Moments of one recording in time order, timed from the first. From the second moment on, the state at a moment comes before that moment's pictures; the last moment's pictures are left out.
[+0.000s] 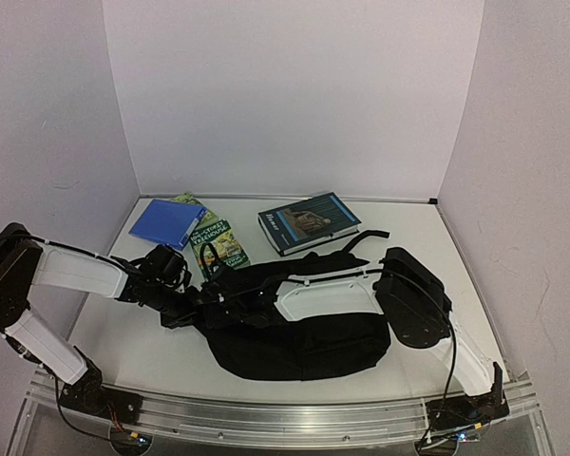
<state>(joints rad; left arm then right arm) -0.61 1.50 0.63 -0.19 0.24 -0.86 1.19 2.44 1.86 -0.23 0.31 0.60</state>
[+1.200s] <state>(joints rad) -0.61 1.42 0.53 -0.04 0.26 -0.90 1.17 2.39 1.77 -0.23 0.38 0.63</state>
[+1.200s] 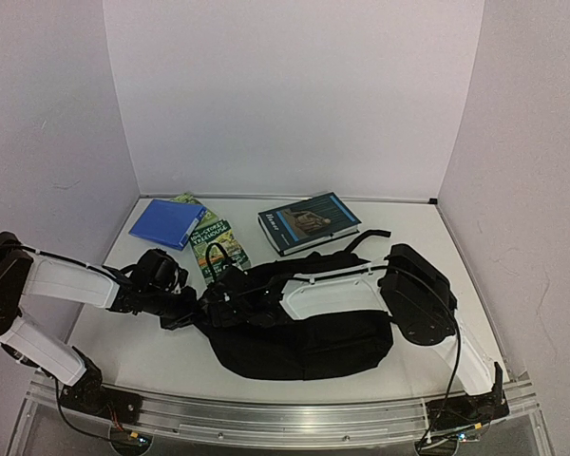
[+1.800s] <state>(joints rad) -0.60 1.38 0.49 0.02 0.27 -0.92 1.18 2.47 1.91 -0.40 0.54 0.67</state>
